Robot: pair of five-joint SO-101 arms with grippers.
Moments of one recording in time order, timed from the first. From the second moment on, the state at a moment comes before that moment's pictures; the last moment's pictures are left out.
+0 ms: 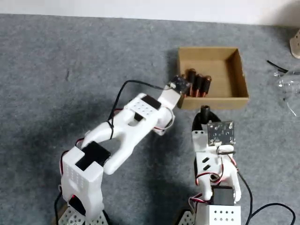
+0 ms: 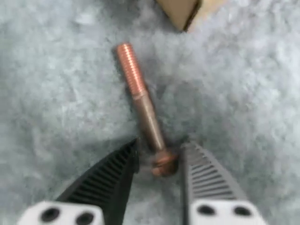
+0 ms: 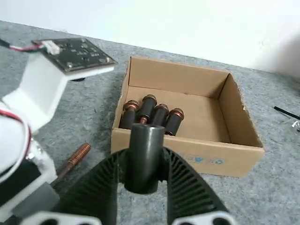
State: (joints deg) left arm 28.3 20.3 12.2 51.7 -0.2; right arm -2.9 -104.0 96.0 31.3 12.2
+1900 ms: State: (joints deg) left arm -16.9 4.9 13.7 74.8 -77.3; right arm -2.9 -104.0 96.0 31.3 12.2
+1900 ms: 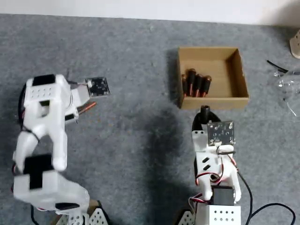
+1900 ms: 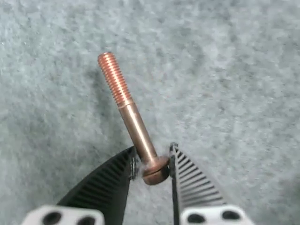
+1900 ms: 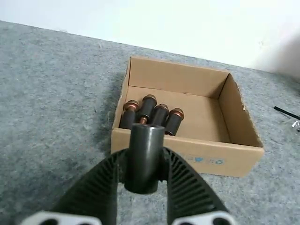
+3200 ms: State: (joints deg) left arm -12.7 20.1 -12.8 88.5 60.5; right arm -2.9 -104.0 96.0 31.3 12.2
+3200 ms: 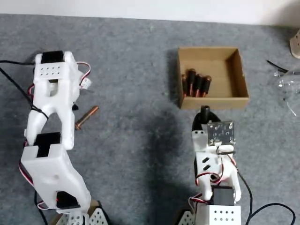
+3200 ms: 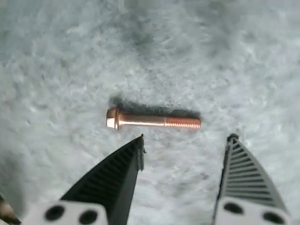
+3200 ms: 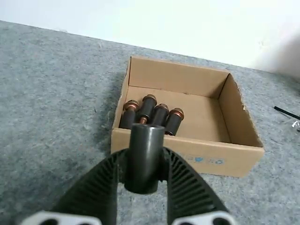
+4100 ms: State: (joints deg) left arm -12.7 18.9 12.1 66.7 69.1; right arm -2.9 -104.0 96.0 31.3 12.2
